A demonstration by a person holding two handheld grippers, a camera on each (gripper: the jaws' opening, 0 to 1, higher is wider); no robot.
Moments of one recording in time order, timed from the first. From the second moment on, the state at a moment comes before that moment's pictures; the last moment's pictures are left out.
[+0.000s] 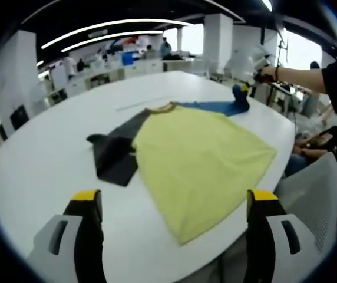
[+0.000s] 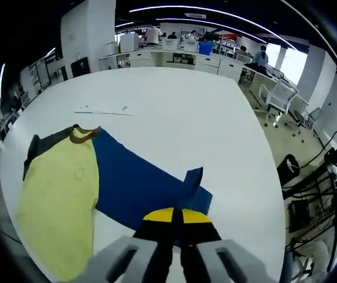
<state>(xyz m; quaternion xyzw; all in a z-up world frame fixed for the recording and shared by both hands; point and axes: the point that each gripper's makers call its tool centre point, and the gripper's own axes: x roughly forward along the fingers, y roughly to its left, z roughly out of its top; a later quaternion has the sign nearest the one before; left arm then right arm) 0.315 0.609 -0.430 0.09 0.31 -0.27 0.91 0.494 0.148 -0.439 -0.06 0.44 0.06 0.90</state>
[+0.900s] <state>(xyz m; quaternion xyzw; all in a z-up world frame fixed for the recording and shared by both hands) 0.305 0.615 -0.442 0.07 0.32 -0.27 0.91 0.536 0.271 -0.430 -0.06 0.42 0.17 0.89</state>
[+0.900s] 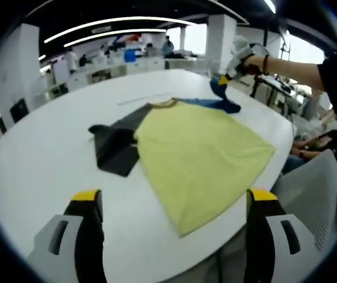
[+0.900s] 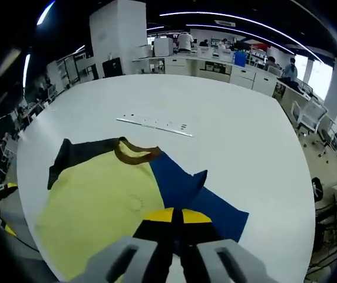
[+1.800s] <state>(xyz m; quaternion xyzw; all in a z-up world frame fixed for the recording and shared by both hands) 0.306 0.615 -0.444 0.07 0.33 -0.28 0.90 0.546 0.377 -0.425 -0.07 0.40 0.26 0.87</state>
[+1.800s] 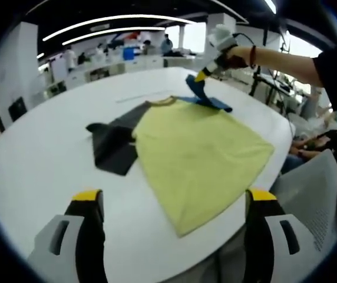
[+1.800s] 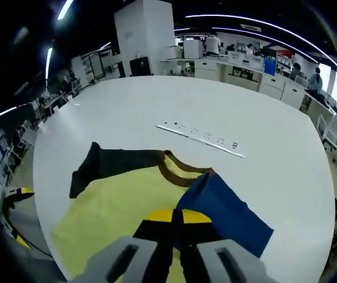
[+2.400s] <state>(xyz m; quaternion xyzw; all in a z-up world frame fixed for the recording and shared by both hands) 0.305 0.611 -0.446 0.07 0.33 -0.28 0.90 0.554 0.426 -0.420 -0.09 0.40 0.30 0.86</state>
